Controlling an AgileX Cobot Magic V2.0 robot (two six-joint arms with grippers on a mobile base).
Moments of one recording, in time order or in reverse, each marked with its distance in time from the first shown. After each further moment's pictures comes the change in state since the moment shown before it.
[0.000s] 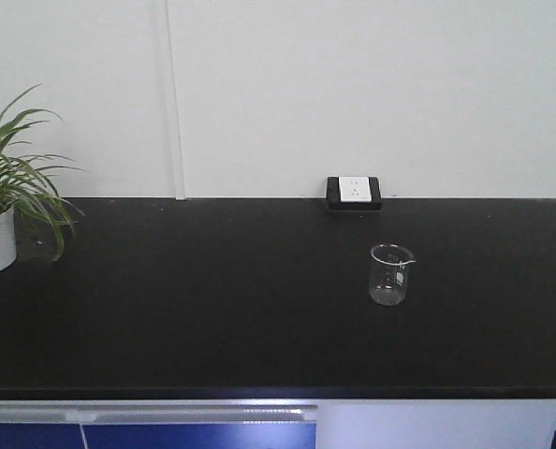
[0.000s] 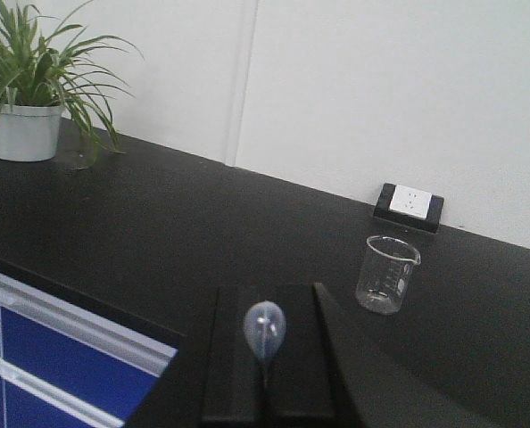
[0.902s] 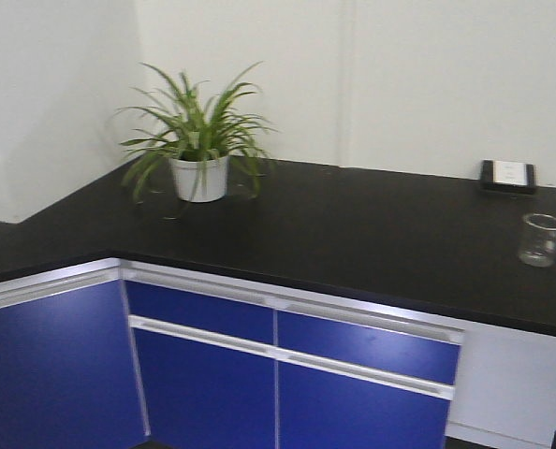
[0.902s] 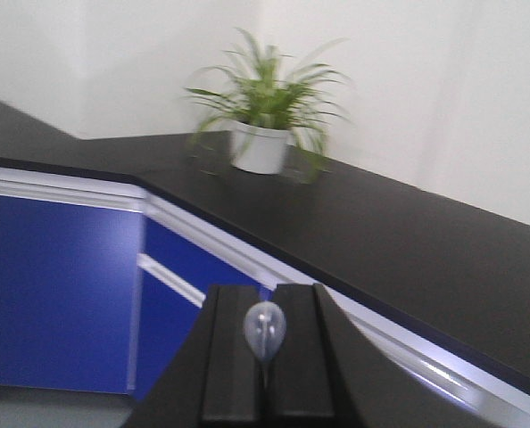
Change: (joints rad) left arm 0.000 0.000 0.000 0.000 0.000 0.000; right arm 0.000 0.000 0.000 0.000 0.000 0.001
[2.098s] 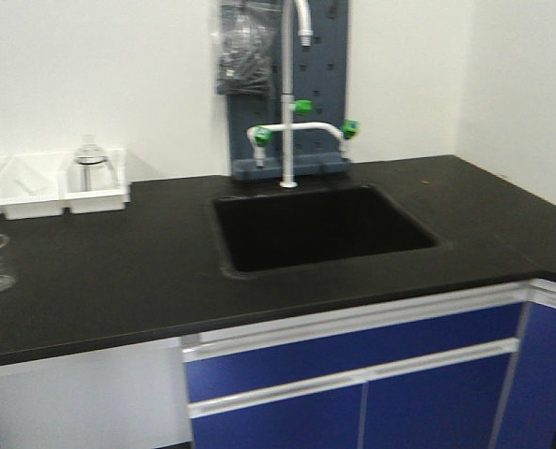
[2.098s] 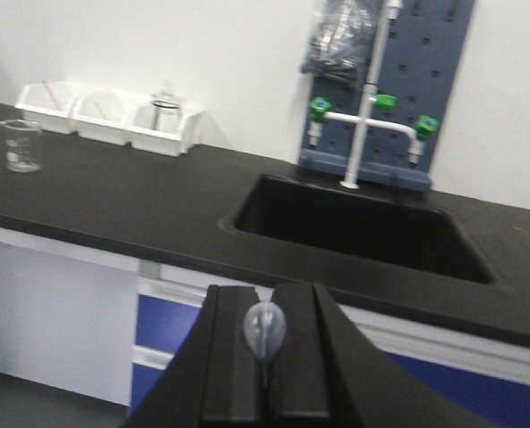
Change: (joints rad) left arm 0.000 0.000 0.000 0.000 0.000 0.000; right arm 0.000 0.000 0.000 0.000 0.000 0.000
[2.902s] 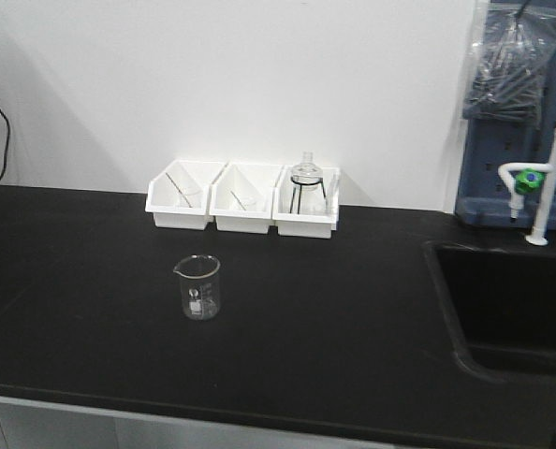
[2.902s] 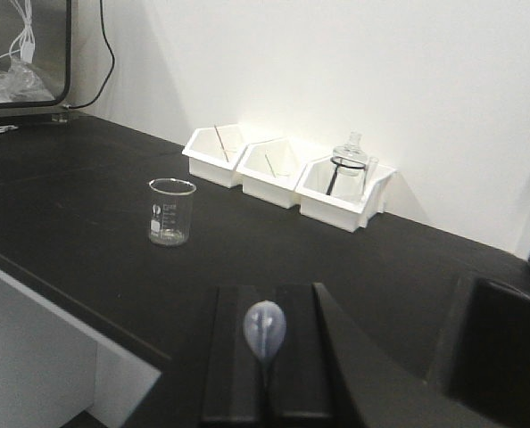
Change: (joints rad) left arm 0.000 0.000 0.000 0.000 0.000 0.000; right arm 0.000 0.000 0.000 0.000 0.000 0.000
